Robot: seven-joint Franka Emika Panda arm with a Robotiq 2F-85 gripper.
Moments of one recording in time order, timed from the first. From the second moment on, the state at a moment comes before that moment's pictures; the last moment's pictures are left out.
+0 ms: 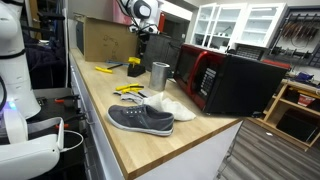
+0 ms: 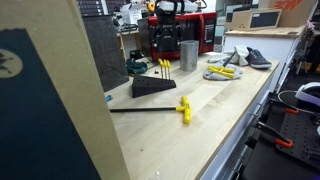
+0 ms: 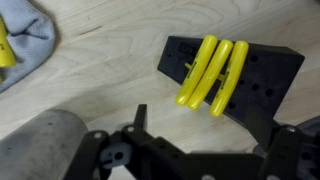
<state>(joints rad) 0.15 0.26 0.05 -1.84 0.10 2.08 0.48</state>
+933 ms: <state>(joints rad) 0.20 0.35 0.08 -1.75 0.10 2.08 0.48</state>
